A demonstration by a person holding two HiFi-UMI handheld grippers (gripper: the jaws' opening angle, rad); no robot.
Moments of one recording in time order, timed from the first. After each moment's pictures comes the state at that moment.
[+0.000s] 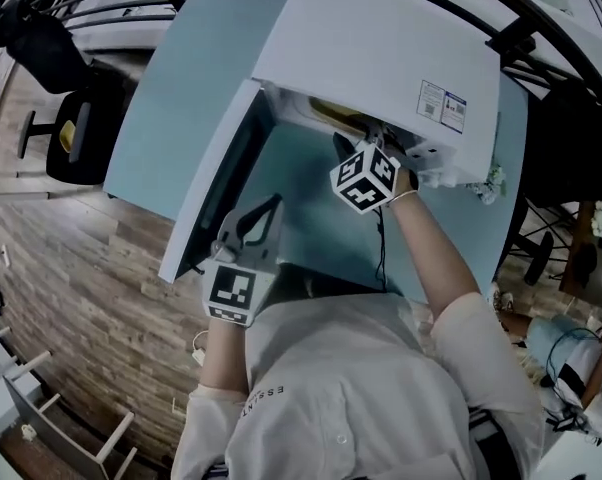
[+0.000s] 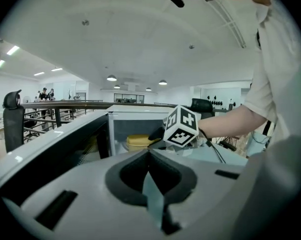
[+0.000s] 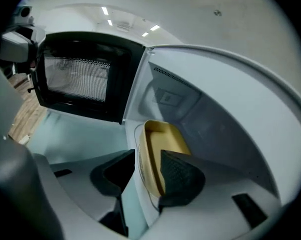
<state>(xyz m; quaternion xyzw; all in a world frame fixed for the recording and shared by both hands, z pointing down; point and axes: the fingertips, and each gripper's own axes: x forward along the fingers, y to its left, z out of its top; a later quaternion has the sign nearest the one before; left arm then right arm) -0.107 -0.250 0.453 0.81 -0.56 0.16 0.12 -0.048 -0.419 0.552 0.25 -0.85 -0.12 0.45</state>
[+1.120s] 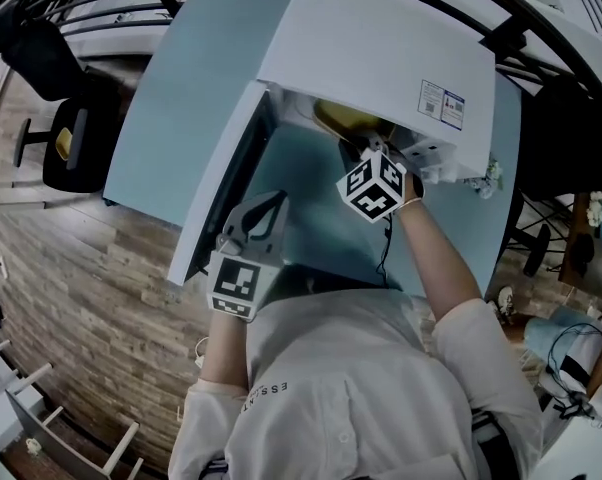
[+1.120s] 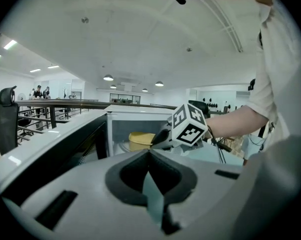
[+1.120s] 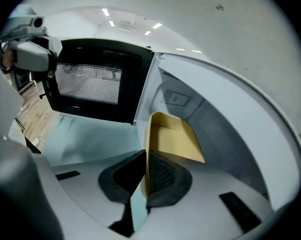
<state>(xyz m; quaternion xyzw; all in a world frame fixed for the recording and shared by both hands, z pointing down) -0.113 -0.253 0.456 0.83 -0.53 0.15 0.12 -0.047 -0.390 0.546 0.22 -0.85 -0.09 0.46</state>
